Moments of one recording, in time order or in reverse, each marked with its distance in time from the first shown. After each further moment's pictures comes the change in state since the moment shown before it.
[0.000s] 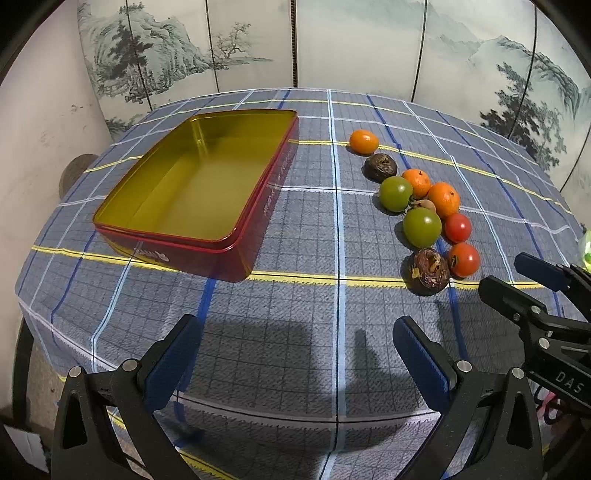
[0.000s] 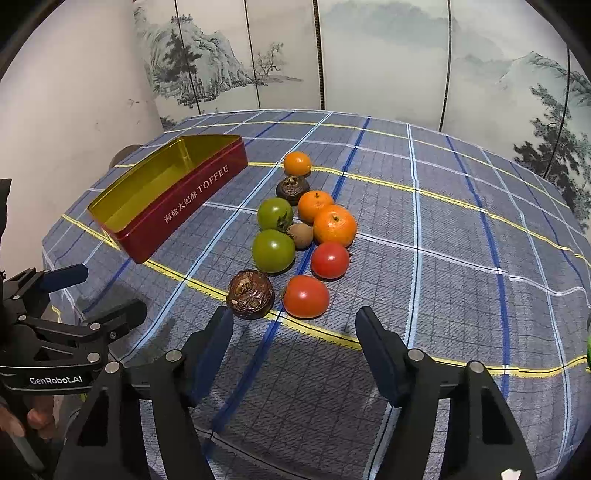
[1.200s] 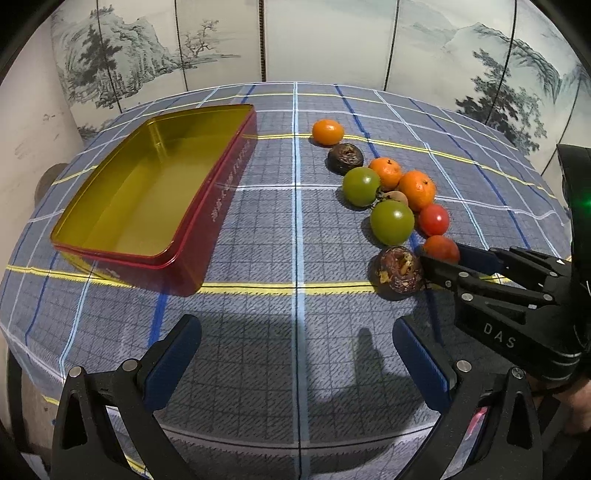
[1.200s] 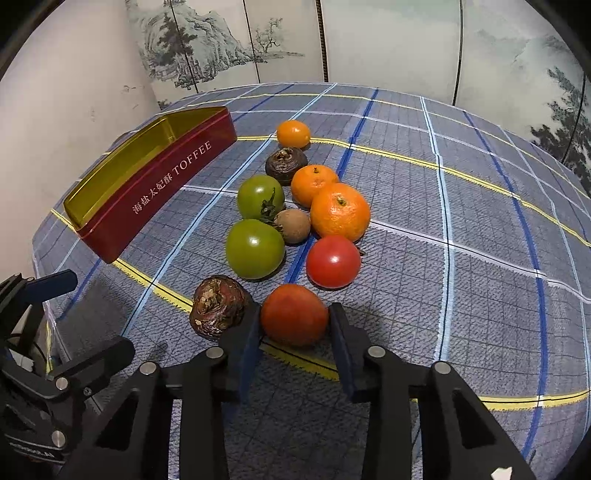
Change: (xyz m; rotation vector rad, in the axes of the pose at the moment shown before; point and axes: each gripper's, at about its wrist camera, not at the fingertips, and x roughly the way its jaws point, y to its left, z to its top) left arm 0.019 -0.019 0.009 0.061 0.020 -0.092; right arm 0.058 -0.012 0.013 0.012 0.081 0.030
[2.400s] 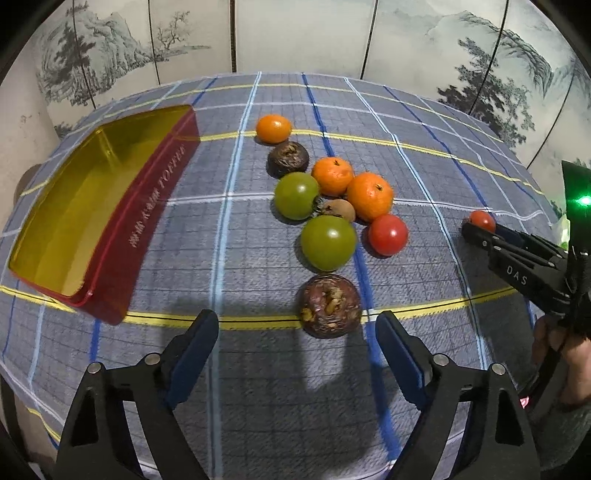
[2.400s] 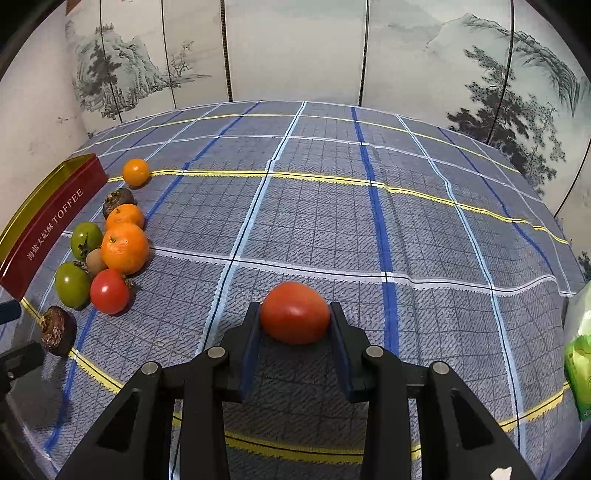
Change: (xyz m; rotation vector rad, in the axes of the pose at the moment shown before) left arm 0.029 -0.049 0.030 0.012 0.058 -0.079; right arm -0.015 -0.123 -0.003 0.128 -0.067 -0.240
